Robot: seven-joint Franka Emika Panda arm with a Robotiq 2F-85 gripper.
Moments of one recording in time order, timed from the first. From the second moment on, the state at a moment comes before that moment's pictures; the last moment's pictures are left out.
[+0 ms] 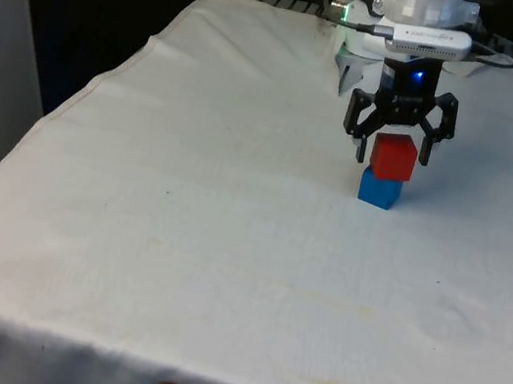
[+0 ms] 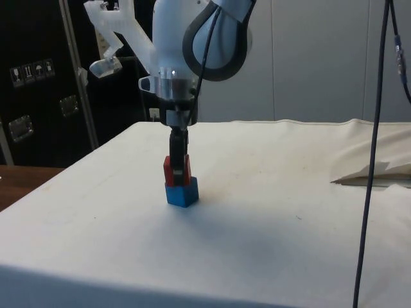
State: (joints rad) arm 0.09 0.33 0.04 -2.32 0.02 2.76 -0.22
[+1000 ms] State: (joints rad) arm 0.09 0.14 0.03 -2.33 0.02 2.63 -0.19
